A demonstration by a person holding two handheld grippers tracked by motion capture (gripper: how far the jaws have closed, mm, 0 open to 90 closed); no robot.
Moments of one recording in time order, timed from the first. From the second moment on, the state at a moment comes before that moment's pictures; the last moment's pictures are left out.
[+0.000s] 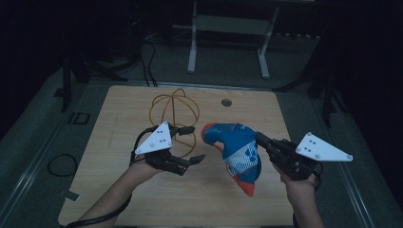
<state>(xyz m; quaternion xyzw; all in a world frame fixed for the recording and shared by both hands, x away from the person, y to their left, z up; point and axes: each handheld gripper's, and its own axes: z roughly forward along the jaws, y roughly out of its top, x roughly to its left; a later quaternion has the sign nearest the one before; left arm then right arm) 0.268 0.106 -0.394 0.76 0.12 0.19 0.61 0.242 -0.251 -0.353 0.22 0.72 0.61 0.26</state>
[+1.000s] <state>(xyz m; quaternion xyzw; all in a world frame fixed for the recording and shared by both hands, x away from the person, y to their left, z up) 0.246 0.204 -0.489 0.74 0.30 0.26 0.55 0.279 -0.242 -0.336 0.24 0.71 0.61 0.27</state>
